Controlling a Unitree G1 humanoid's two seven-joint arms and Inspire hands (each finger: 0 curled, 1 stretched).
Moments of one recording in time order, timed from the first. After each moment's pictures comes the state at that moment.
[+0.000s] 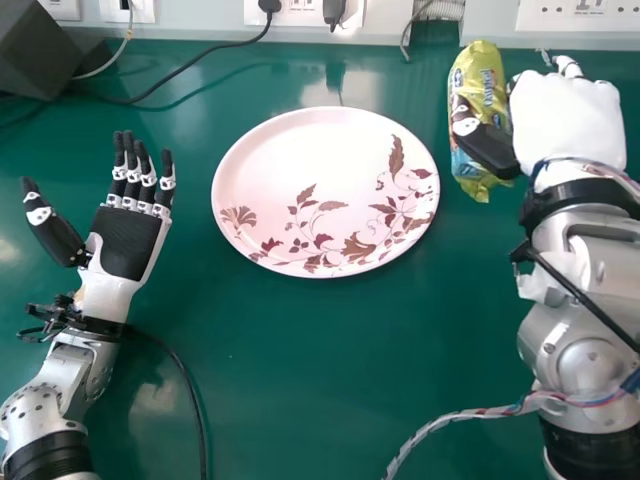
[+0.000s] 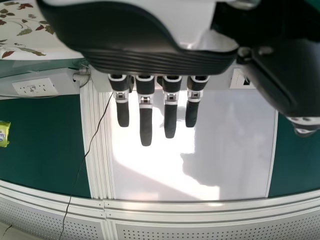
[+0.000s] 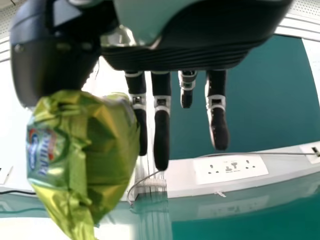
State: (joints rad) left arm -0.34 0.17 0.68 0.41 -1.35 0.77 -0.58; right arm -0.43 -0.29 0.06 -0.49 -1.57 0.39 0.69
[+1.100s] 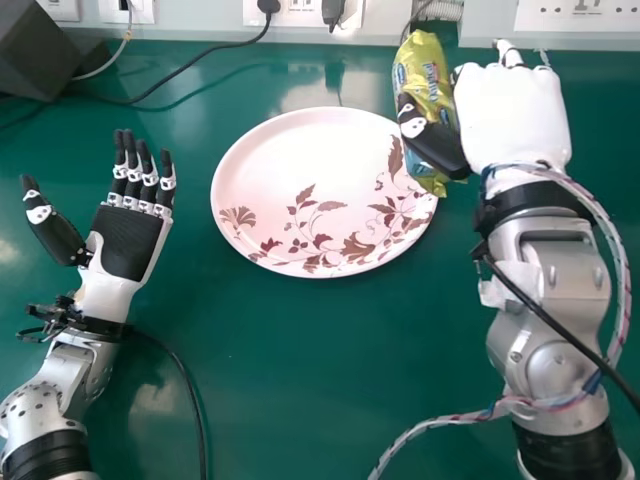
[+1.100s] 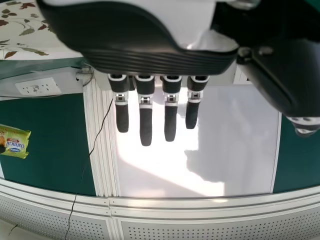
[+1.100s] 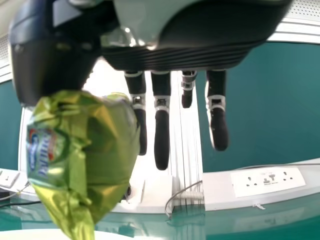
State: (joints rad) left arm -0.34 0.17 0.67 0.42 -1.33 0.77 -0.62; right arm -0.45 -0.22 0.15 -0.48 -1.60 0.33 0.60
